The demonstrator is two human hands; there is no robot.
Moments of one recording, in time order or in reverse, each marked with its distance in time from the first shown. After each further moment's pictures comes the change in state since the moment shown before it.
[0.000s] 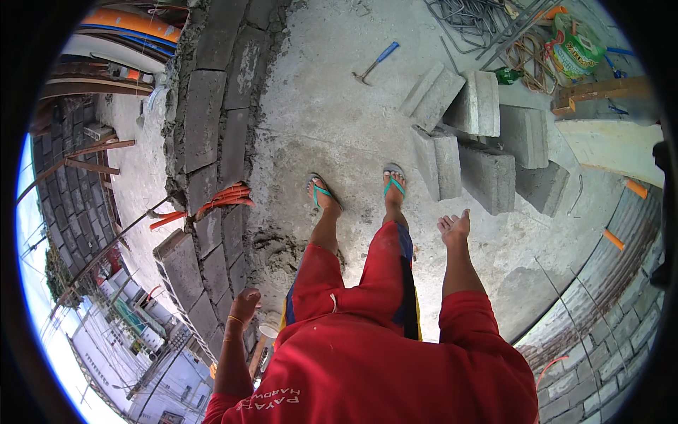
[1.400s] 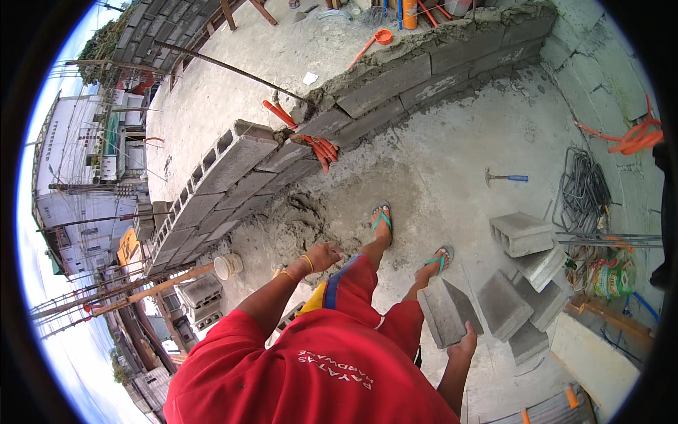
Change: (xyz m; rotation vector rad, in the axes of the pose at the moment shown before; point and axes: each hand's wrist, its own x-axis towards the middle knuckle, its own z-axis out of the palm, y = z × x) left_hand 0.052 -0.027 0.041 -0.056 0.053 0.472; right_hand -0.224 0.056 0.025 -0.569 -0.211 -0.049
